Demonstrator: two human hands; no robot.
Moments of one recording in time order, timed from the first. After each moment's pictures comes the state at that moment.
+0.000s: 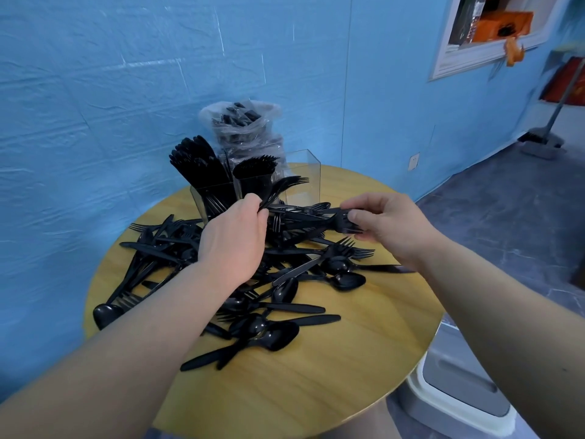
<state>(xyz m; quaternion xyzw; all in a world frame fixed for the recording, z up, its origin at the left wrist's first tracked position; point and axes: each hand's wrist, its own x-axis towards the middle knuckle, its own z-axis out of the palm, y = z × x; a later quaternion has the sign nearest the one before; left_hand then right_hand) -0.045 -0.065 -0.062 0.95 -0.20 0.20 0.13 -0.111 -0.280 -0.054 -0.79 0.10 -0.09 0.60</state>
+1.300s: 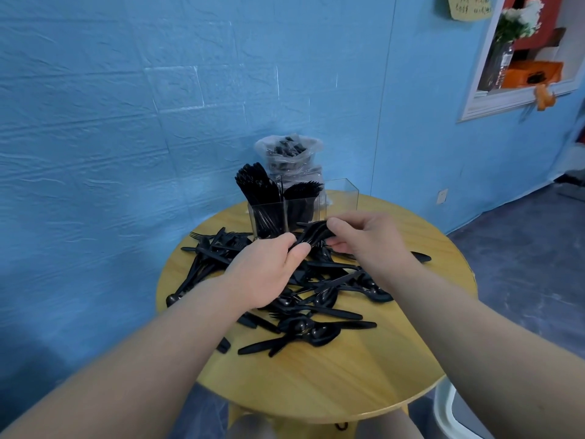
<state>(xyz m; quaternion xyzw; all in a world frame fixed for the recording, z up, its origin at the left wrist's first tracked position) -0.088 -0.011 -0.035 0.93 -0.29 0.04 0.20 -0.124 -0.186 -0.026 -0.77 0.04 -0.14 0.62</state>
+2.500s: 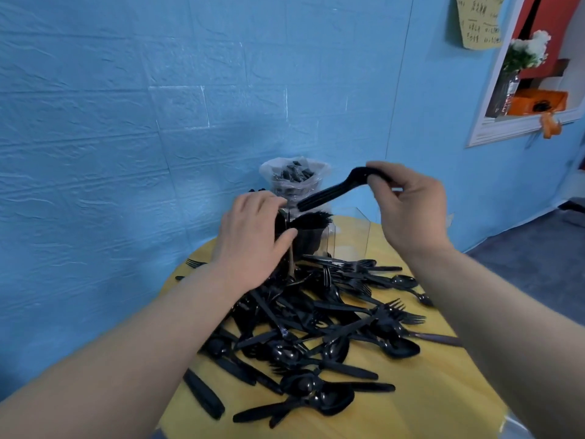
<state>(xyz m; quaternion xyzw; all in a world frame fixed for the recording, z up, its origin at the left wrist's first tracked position) -0.016 -0.008 -0.001 0.92 -0.24 0.28 0.12 -0.061 -0.213 0.031 -0.77 0.00 -0.43 0.48</state>
